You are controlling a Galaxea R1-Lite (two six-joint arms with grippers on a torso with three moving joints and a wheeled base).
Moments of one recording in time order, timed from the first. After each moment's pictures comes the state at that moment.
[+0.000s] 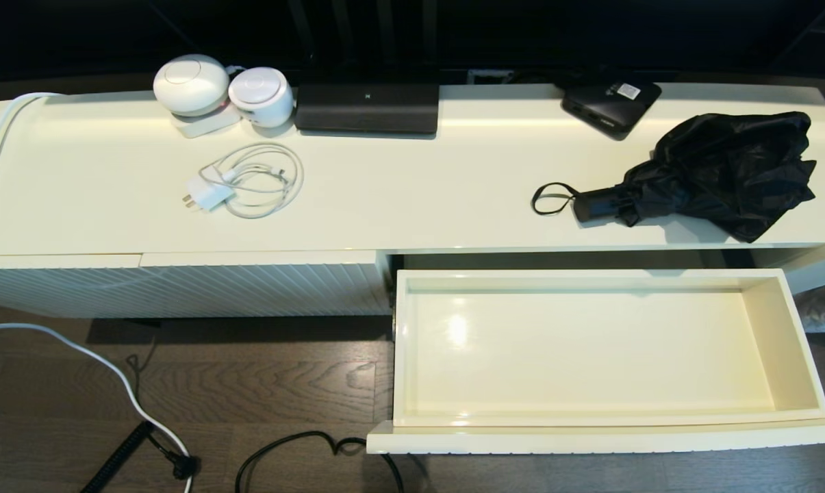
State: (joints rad) left arm 0.00 0.00 0.00 -0.01 0.00 -0.01; right arm 0.24 0.55 -0.59 1.02 0.20 0.13
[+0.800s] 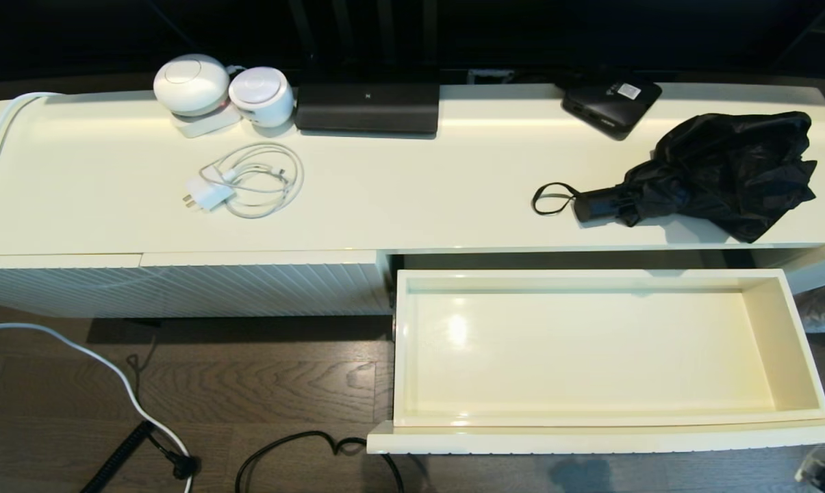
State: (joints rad) left arm 0.00 0.00 0.00 -0.01 0.00 -0.01; right arm 0.30 1.01 -0.38 0.37 0.28 0.10
